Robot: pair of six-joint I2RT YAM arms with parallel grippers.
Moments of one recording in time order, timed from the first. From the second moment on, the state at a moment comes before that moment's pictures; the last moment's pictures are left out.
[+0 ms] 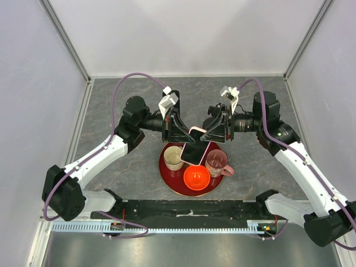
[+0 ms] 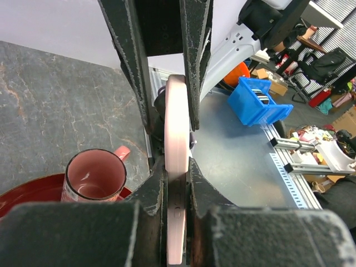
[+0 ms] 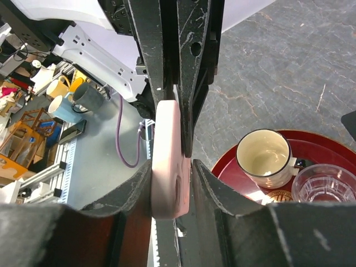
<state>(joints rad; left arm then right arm) -0.60 1.29 0.98 0.42 1.20 -0.50 0.42 1.06 1.13 -0.34 -1.05 0.29</state>
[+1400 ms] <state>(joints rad) -0.57 1.31 1.02 0.40 1.12 -0.55 0.36 0.94 0.98 0.12 -0.79 0.59</state>
